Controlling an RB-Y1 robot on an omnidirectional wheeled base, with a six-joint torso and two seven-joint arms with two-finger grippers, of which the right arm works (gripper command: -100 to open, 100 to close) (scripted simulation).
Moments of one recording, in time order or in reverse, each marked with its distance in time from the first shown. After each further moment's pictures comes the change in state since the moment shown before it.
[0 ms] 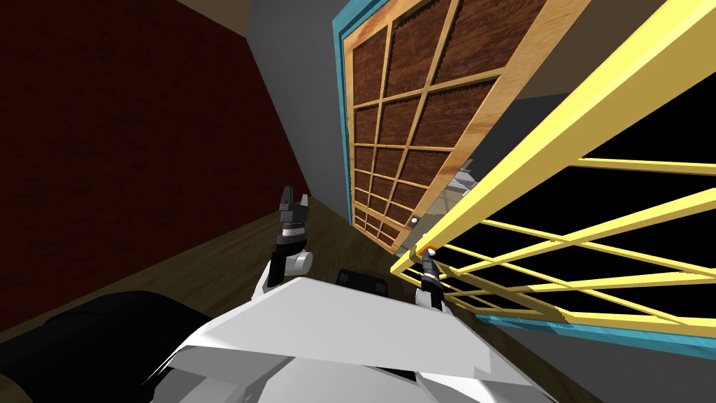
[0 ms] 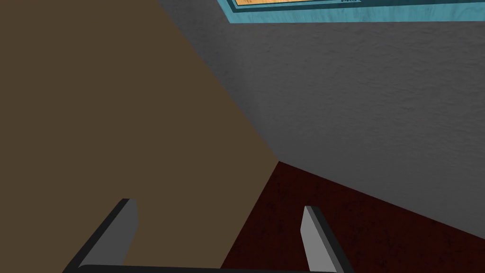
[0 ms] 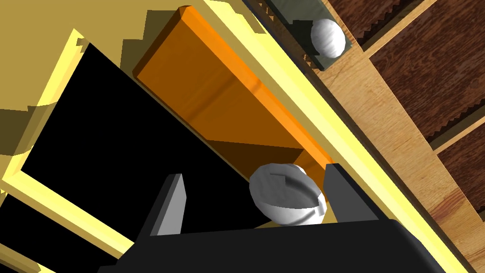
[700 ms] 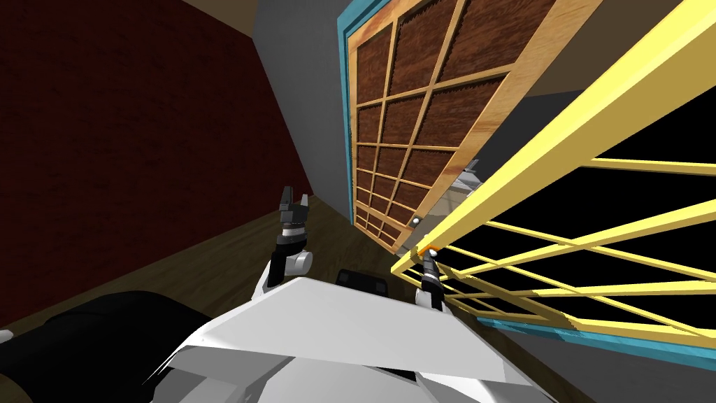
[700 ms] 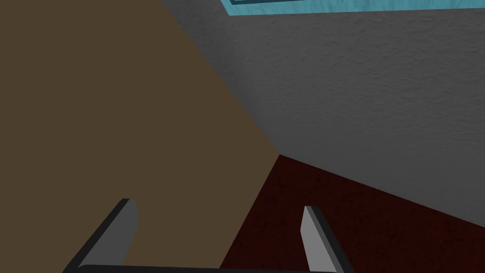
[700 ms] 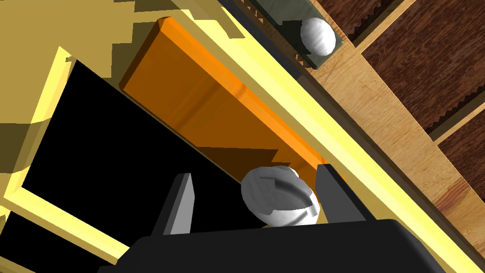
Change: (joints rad) arm 0.019 0.010 0.024 -0.040 -0.025 0.012 -0.065
